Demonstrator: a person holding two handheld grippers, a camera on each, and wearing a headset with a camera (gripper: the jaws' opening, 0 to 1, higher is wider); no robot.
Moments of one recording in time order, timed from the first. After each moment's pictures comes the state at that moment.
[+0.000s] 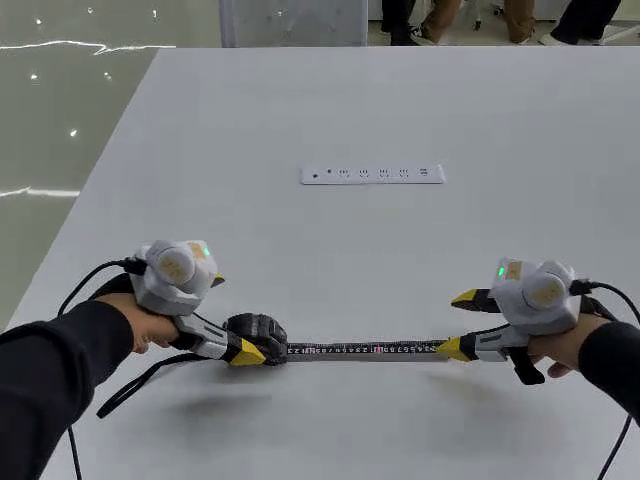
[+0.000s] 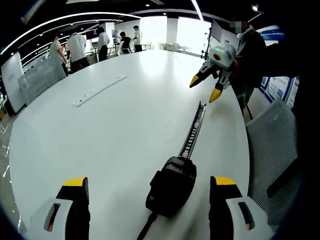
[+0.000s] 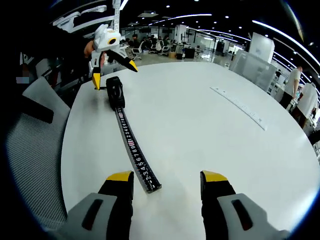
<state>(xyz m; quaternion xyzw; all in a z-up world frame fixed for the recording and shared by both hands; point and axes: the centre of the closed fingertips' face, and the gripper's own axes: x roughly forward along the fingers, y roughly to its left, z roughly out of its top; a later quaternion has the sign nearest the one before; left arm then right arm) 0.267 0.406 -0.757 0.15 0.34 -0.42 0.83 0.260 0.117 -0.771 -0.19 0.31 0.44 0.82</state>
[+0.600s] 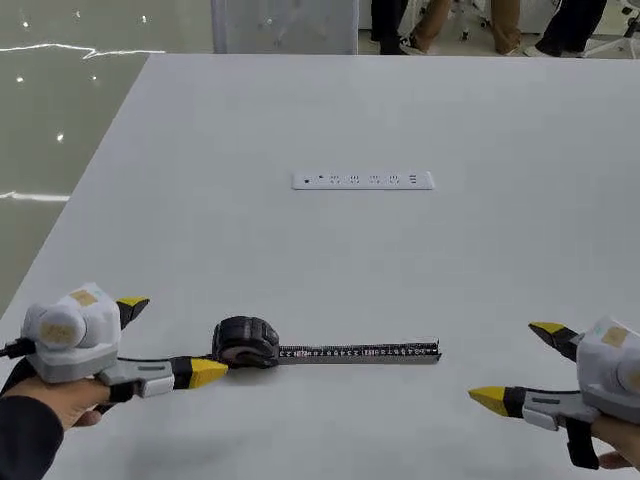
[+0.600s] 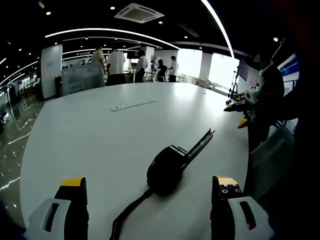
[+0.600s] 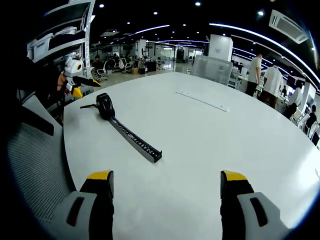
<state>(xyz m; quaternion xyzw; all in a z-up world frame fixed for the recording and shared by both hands) 0.210 0.461 -0.737 0.05 0.28 -0.33 0.90 0.188 0.055 -0.741 -0.14 0.28 0.33 0.89</state>
